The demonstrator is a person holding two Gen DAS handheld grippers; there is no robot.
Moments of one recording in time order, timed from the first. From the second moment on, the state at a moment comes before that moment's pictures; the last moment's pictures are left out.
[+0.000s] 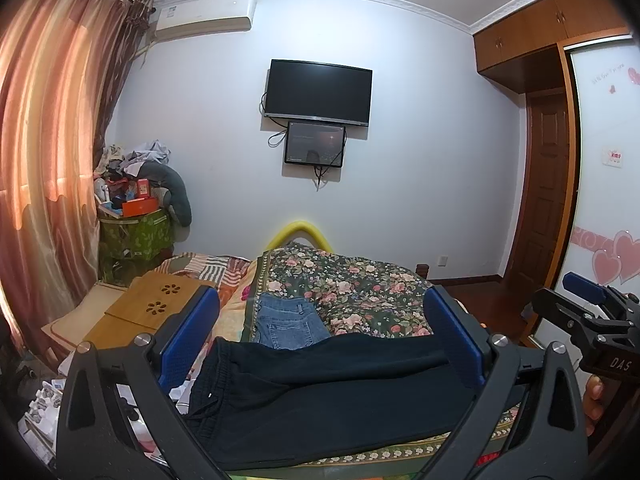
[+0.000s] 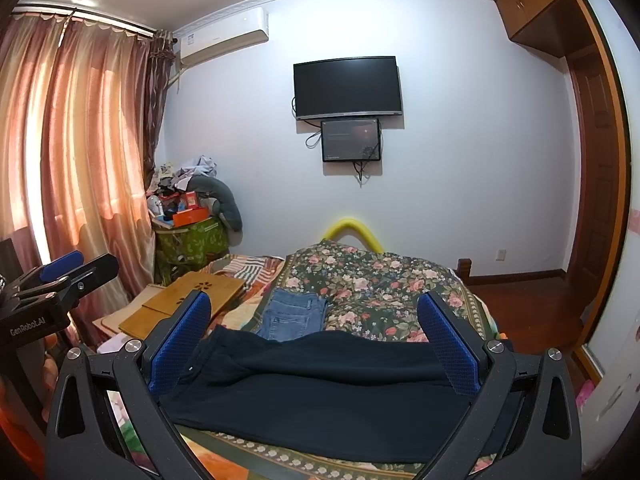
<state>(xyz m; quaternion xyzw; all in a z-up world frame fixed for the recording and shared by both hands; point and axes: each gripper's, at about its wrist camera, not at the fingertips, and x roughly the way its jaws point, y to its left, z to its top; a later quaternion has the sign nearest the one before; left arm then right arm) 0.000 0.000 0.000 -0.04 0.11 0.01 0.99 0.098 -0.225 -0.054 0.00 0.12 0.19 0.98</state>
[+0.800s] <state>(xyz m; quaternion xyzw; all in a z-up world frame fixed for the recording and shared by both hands) 0.005 0.004 -0.004 -0.05 0.11 0.01 0.99 0.101 -0.225 -0.054 0.00 0.13 0.18 0.98</state>
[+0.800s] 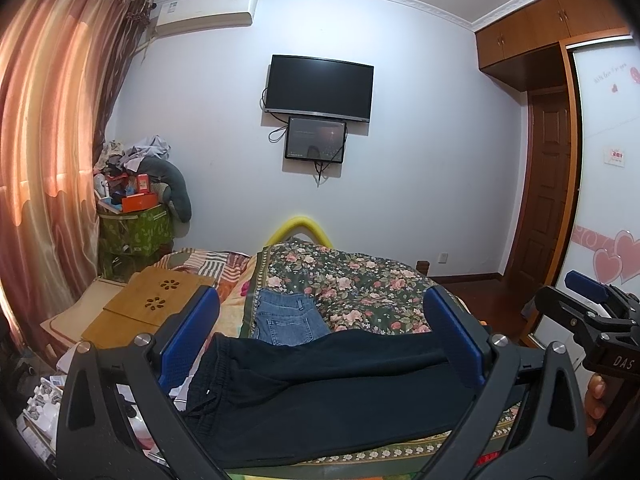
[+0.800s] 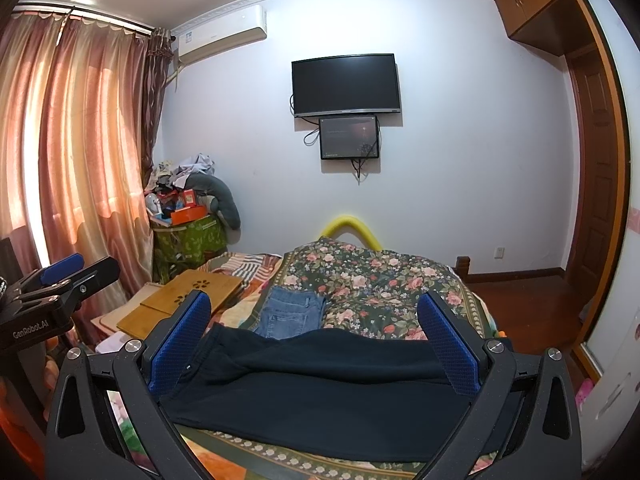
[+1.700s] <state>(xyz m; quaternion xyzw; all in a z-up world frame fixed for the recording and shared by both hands) 0.009 0.001 -0.003 -0.05 0.12 0.00 0.99 0.101 -0.224 -0.057 0.00 0.12 0.18 0.98</state>
